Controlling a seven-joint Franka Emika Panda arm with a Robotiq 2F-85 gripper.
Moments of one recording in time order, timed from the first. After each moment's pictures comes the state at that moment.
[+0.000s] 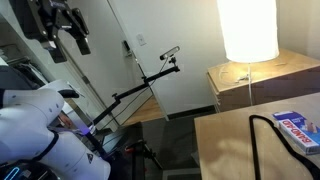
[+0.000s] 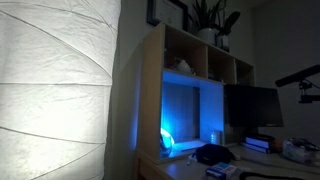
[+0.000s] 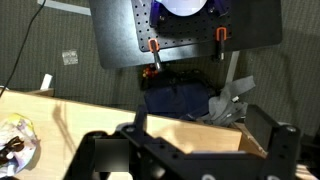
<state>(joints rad) -0.07 -0.79 -0.05 -2.34 -0.08 1.38 0.04</state>
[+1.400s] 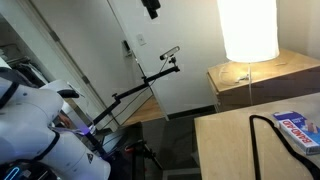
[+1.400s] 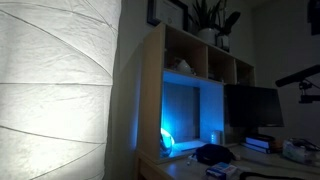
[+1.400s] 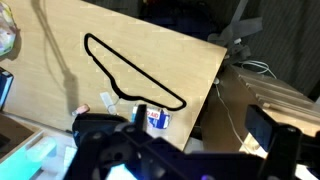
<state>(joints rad) -0.01 -0.33 0.10 -2.00 -0.10 1.71 0.11</state>
